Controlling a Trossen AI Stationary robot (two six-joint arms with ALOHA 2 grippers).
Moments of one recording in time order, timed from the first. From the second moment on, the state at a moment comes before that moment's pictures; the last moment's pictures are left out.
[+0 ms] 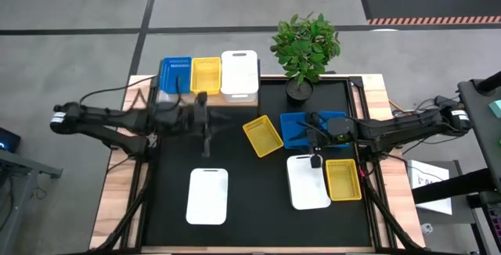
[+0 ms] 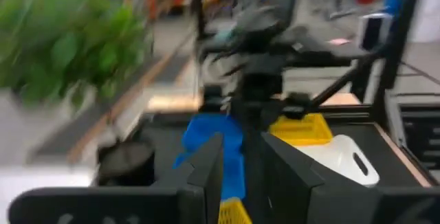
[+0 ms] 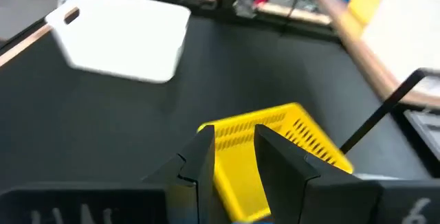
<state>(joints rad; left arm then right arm) -0.09 1.01 0.90 0.05 -0.21 0.08 0.03 1.02 0.50 0.15 0.00 -0.18</state>
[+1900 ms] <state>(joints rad) -0.13 0.27 0.26 0.64 -0.20 0.40 0.07 1.96 1.53 -0.87 0.00 -0.20</state>
